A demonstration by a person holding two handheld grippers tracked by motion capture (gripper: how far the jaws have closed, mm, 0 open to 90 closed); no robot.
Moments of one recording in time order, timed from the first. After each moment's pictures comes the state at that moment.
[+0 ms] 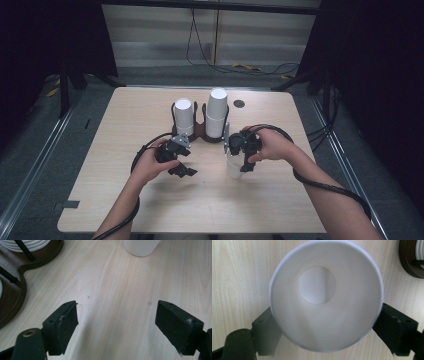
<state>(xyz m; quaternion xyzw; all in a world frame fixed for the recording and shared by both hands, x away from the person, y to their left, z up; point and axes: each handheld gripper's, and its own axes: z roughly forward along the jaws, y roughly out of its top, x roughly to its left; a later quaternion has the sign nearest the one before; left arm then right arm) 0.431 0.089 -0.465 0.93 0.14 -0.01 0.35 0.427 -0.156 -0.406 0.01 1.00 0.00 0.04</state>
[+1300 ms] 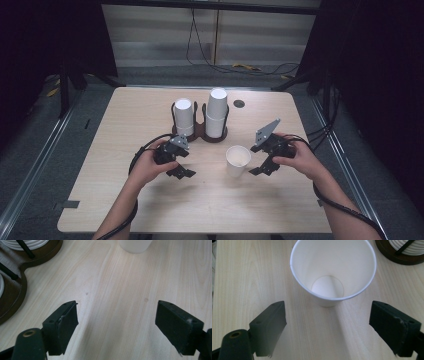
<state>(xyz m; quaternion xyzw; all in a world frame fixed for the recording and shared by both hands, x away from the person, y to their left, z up) 0.424 0.093 -0.462 0.93 0.14 -0.01 0.35 0.407 -0.248 -0.416 0.14 0.95 0.27 0.02</state>
